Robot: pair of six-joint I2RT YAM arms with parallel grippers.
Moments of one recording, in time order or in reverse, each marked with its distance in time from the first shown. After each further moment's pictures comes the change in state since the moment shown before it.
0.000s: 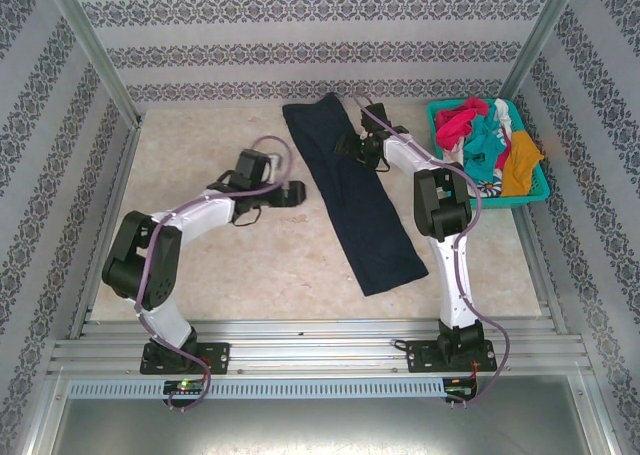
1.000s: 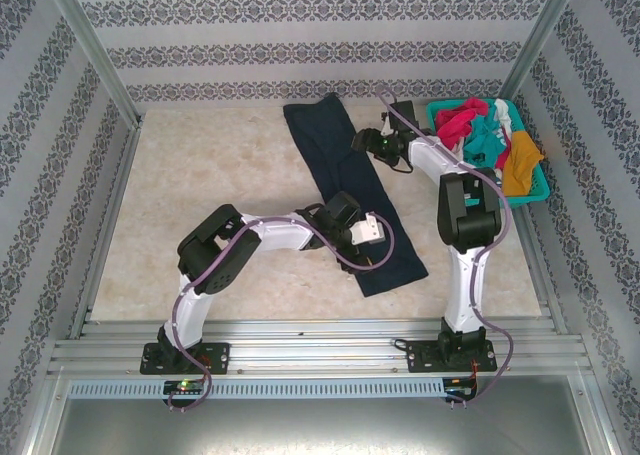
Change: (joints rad) left arm -0.406 0.374 0.220 0.018 0.123 0.751; right arm -0.082 -0.269 -0.287 0.121 -0.065 -0.083
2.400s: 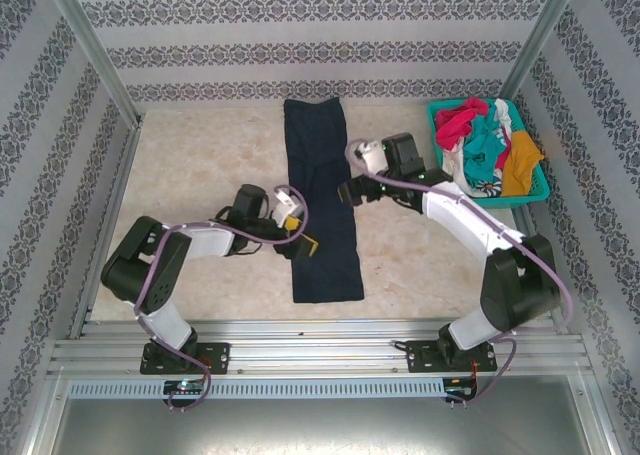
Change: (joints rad) left arm 0.439 -0.415 -0.584 0.383 0.415 -0.407; right arm 0.228 -0.645 -0.559 -0.053 0.037 -0.609
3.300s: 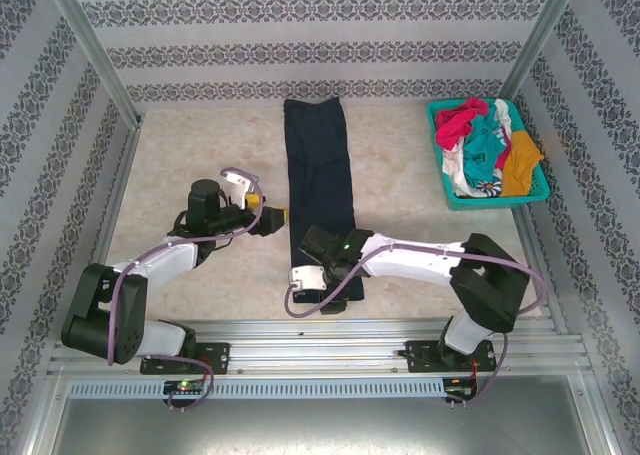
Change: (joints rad) left arm 0.169 -0.315 -0.120 0.057 -0.107 -0.231; right arm 0.610 0.138 -0.130 -0.266 0.097 -0.539
